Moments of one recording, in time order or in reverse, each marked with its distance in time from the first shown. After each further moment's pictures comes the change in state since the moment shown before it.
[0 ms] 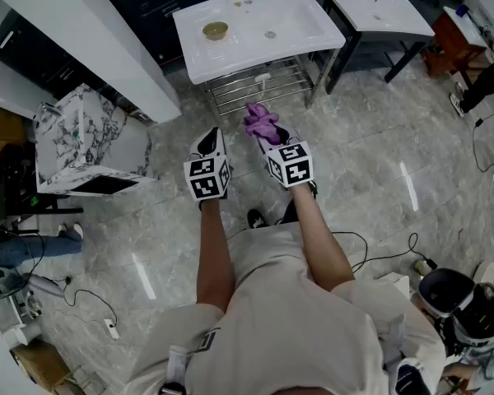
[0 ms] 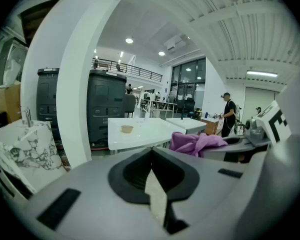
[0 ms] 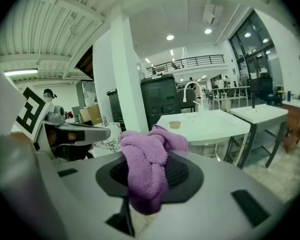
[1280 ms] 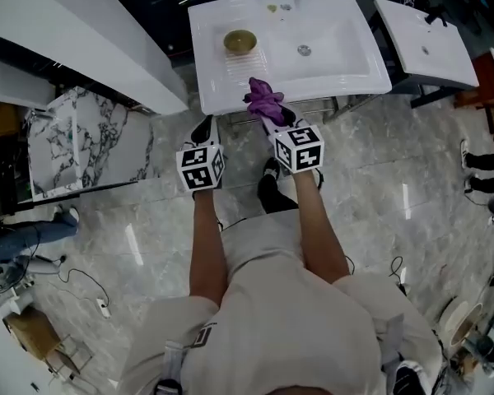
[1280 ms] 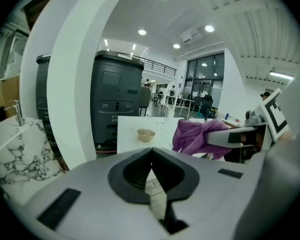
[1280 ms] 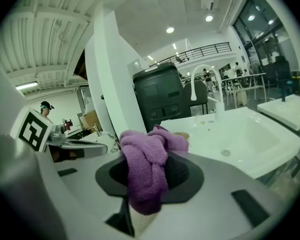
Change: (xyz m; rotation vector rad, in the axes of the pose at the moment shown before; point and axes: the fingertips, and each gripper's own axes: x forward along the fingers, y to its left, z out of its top) left arm 0.163 0.115 0.051 -0.082 0.084 0.132; right arm 0.191 -0.084 0.101 0.066 0.018 0.160
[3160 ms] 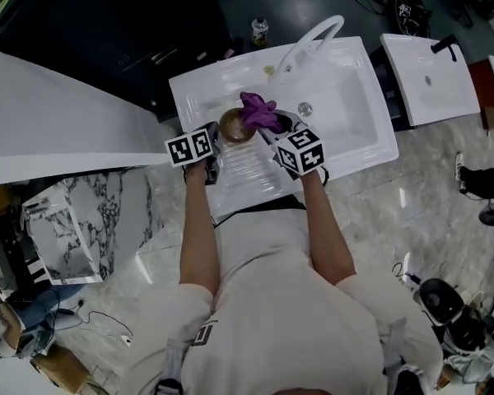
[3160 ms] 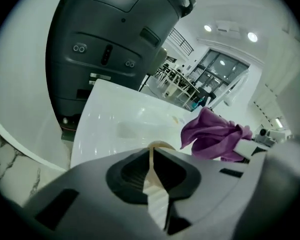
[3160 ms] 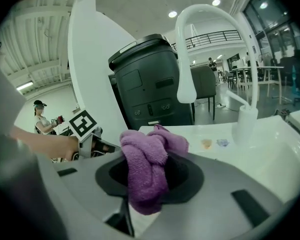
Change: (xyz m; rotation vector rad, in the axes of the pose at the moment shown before) left arm 0.288 0.073 0.034 -0.341 0.396 -0.222; right arm 0.186 -0.136 0.081 -0.029 0.133 0.082
